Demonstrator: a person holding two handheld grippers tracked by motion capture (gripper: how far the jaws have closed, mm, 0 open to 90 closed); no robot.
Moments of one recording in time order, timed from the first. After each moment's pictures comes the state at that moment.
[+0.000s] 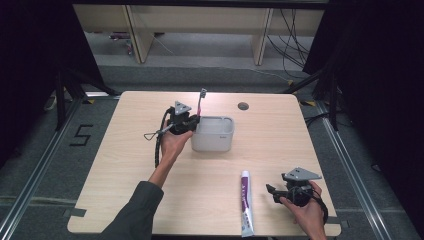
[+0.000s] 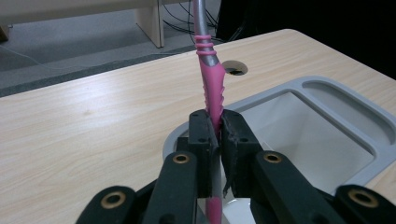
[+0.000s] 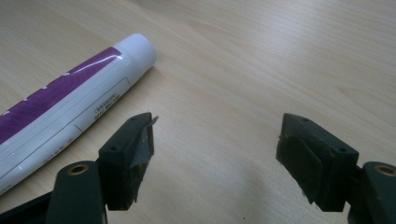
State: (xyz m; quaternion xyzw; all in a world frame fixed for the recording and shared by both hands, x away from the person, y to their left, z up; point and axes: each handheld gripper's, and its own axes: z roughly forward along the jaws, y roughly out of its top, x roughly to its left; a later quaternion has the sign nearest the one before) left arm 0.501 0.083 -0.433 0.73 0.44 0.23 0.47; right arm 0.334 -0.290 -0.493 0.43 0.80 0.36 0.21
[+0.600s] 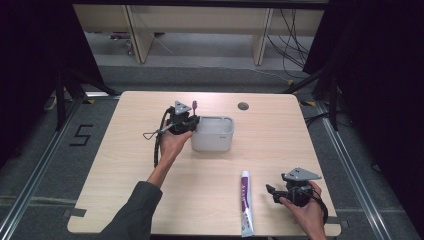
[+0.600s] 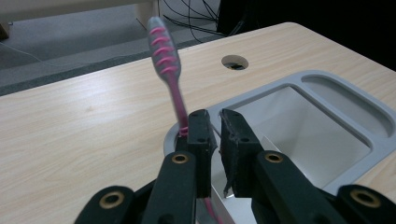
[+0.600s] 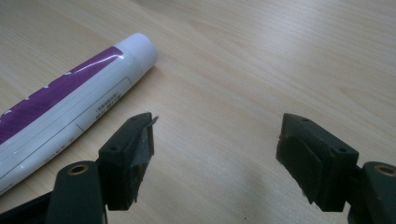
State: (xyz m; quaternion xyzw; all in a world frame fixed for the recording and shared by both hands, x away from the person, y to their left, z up) left arm 0.498 0.084 -0.427 0.73 0.44 0.23 0.46; right arm 0.332 -0.288 -0.493 0.44 0.80 0.35 0.19
